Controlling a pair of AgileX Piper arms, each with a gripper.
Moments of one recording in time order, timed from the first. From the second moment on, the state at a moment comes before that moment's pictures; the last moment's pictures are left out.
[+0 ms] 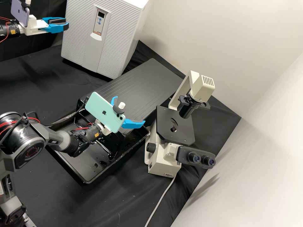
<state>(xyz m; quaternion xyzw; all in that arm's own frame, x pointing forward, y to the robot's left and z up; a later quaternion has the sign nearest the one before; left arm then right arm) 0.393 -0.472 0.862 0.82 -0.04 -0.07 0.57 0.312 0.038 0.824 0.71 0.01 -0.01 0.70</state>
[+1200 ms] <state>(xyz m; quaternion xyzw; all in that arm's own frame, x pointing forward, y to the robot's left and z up) 0.439 -0.481 0.883 0.83 -0.04 -0.08 0.56 0.312 0.038 0.824 0.71 0.01 -0.01 0.70</state>
